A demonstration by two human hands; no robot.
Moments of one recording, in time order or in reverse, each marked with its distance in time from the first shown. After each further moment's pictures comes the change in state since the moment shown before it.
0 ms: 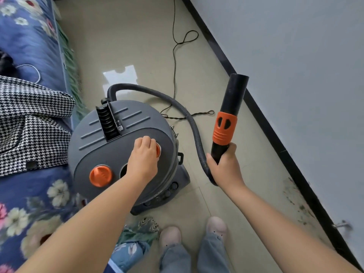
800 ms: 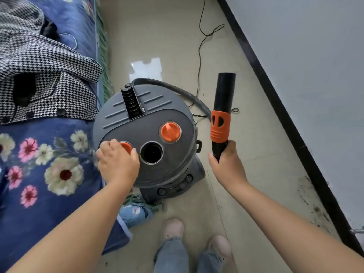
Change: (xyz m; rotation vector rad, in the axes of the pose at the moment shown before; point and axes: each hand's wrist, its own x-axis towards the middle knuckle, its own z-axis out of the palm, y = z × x) left_hand -0.145 -0.010 0.045 -0.121 0.240 -0.715; right_hand -0.085 0.058 0.004 -0.230 -0.149 -0.101
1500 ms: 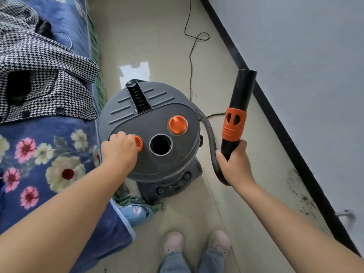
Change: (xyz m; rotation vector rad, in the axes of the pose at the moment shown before) left_hand 0.026 -0.025 -0.024 0.493 -0.130 0.468; right_hand -0.039 -0.006 0.009 0.209 0.145 0.067
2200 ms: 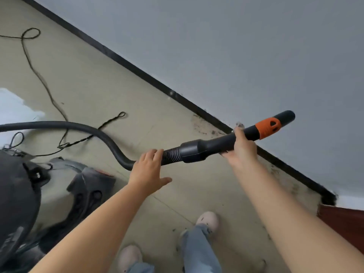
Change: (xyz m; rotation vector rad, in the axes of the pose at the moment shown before) left_hand -0.106 0.407 0.024 -0.101 -0.209 0.951; right_hand -0.037 0.244 -0.274 1.255 0.865 0.890
